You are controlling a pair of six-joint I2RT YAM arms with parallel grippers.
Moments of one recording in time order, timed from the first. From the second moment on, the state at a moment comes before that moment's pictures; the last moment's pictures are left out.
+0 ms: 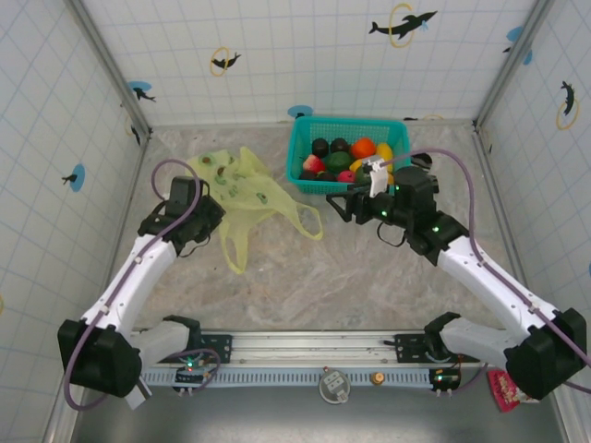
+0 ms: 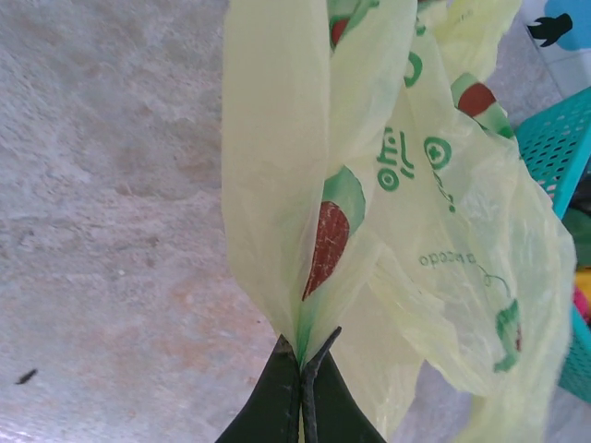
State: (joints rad) left arm -0.25 1.13 0.90 -0.66 0.02 -0.97; right arm 0.56 1.10 0.90 -0.16 -0.37 0.33
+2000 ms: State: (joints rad) left arm -0.25 1.14 0.90 -0.63 0.14 -1.07; right arm 0.31 1.86 1.60 -0.60 -0.07 0.33
